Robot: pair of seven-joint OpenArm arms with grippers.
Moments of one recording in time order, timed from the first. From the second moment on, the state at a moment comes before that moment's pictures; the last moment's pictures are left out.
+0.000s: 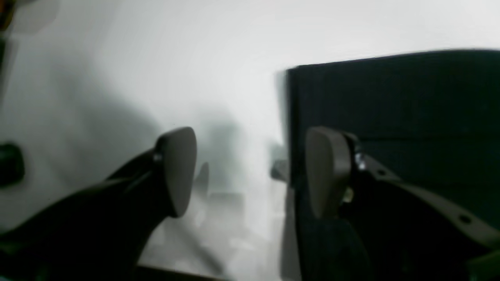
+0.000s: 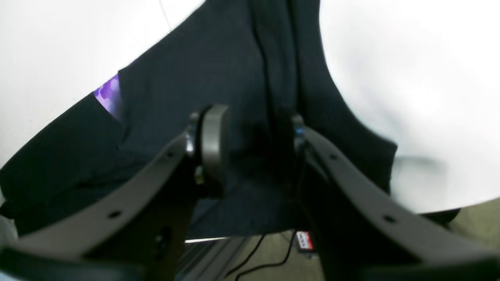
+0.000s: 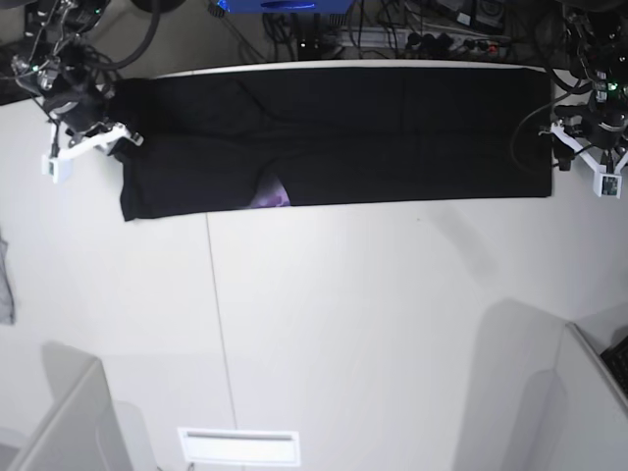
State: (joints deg) left arm 25.0 -20.7 -37.2 107.1 -16.0 -20.8 52.0; right arm -25.7 9.2 27.8 113.8 42.7 1.1 -61.6
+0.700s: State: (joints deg) left arm 20.8 -13.4 -37.2 88.7 -16.4 -20.6 39.3; right arm -18.7 7.8 14.9 98.7 23.3 1.6 -52.9
